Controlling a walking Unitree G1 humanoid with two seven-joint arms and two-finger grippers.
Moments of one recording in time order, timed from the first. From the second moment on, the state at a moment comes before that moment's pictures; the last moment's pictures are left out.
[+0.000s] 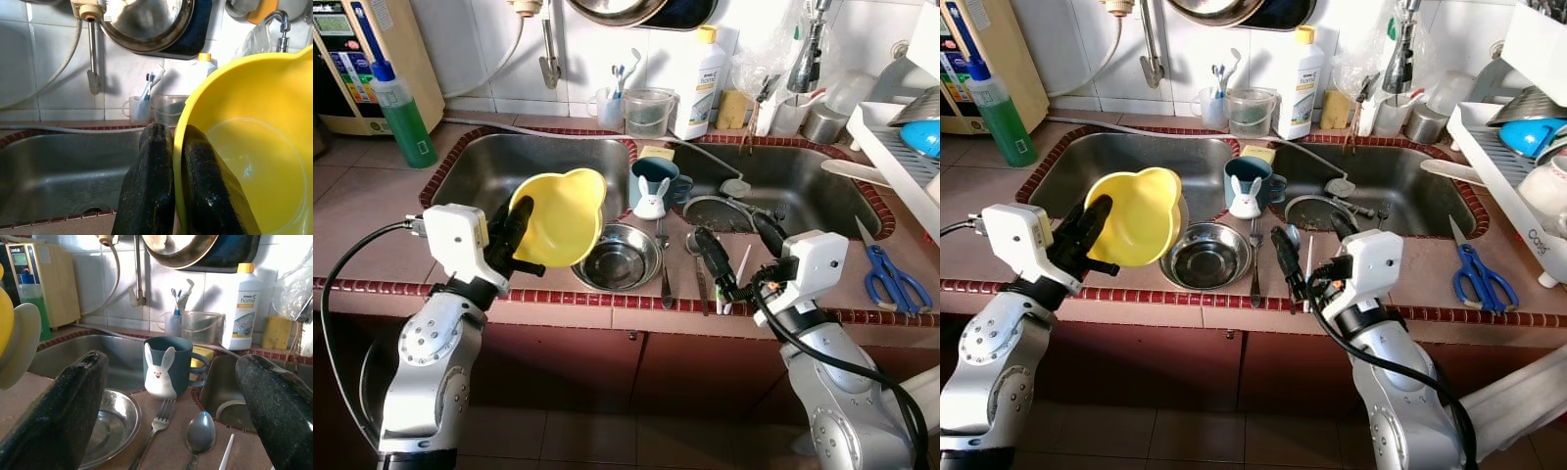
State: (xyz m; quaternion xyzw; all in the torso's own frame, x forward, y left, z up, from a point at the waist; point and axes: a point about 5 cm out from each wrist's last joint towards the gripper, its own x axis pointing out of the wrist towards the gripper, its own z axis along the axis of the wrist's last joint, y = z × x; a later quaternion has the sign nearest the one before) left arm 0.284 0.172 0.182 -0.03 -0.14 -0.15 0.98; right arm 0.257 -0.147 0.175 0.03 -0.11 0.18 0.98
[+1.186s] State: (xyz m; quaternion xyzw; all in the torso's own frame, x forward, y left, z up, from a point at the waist) left arm 0.291 0.177 0.187 -0.05 -0.14 -0.16 0.98; right arm 0.252 -0.136 0.177 0.03 -0.11 0.21 0.97
